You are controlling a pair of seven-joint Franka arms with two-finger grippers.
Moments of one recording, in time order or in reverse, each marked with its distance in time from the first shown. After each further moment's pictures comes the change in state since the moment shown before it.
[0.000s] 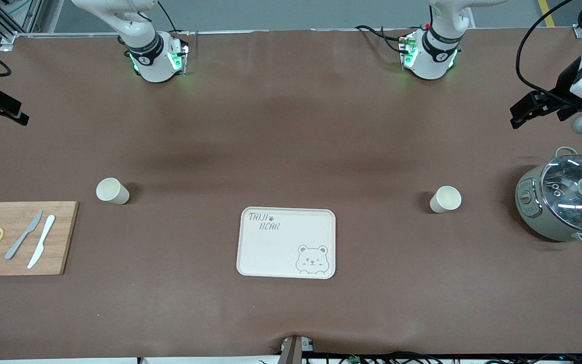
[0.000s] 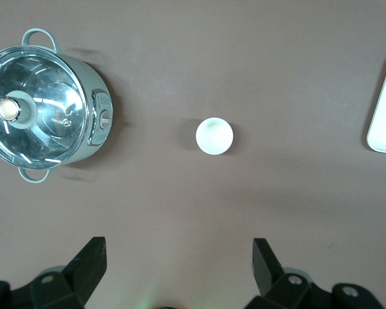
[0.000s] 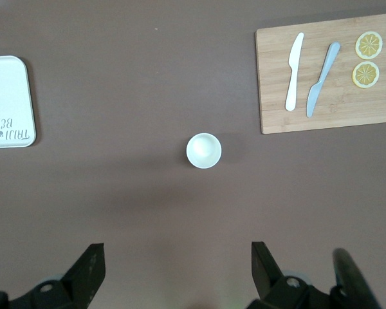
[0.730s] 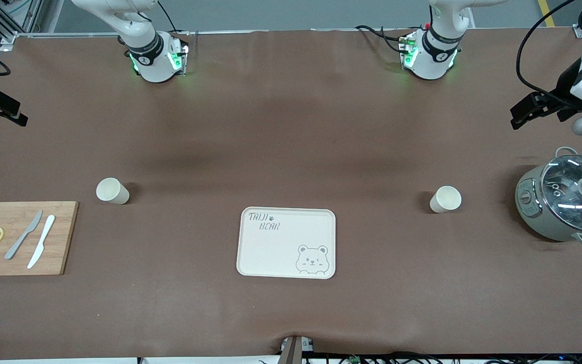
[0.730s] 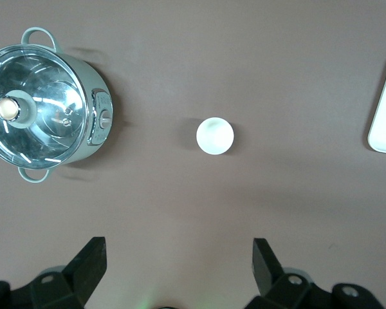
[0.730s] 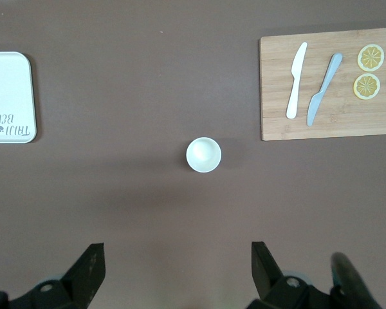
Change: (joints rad) left arm 0.000 0.009 0.001 0.003 0.000 0.001 0.000; right arm -0.001 0.000 0.002 0.000 -0.002 0.009 -0.045
